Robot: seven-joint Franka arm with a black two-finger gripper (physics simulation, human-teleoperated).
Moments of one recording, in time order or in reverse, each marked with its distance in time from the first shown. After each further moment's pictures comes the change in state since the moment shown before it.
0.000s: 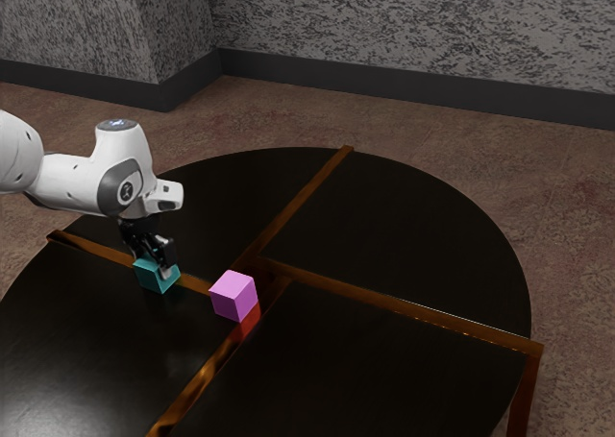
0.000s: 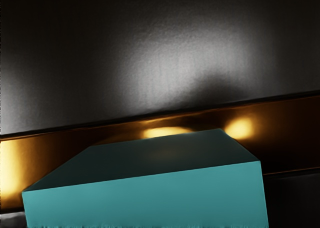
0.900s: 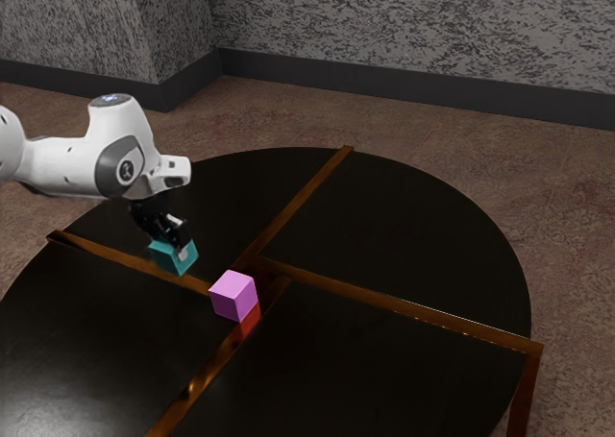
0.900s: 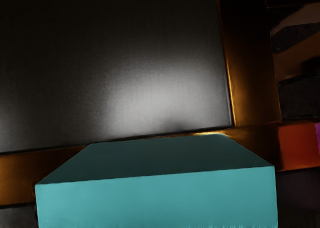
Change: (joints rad) arm 0.001 -0.139 -0.065 -0.064 -0.094 -0.004 -0.021
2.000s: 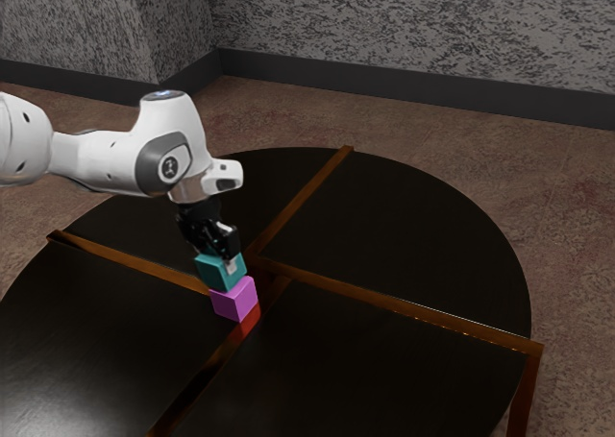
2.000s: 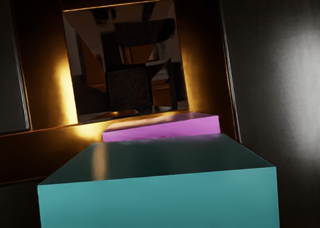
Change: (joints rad) arm -0.107 -0.050 -0.095 0.005 -0.074 -0.131 -0.131
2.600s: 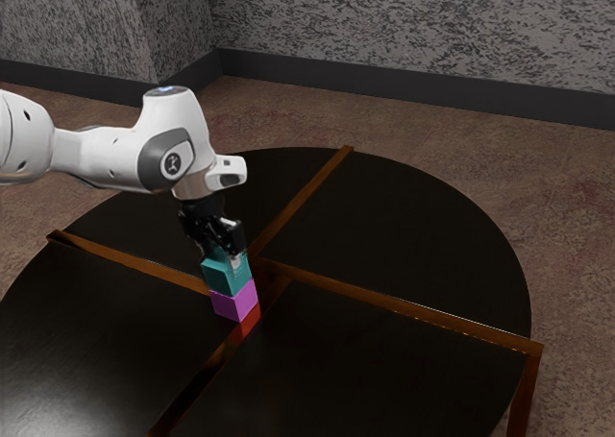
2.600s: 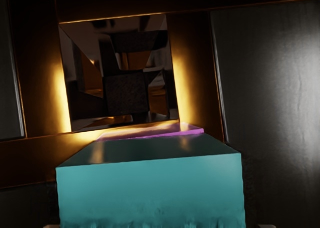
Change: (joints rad) arm -0.013 0.000 0.000 0.017 -0.003 -0.009 -0.029
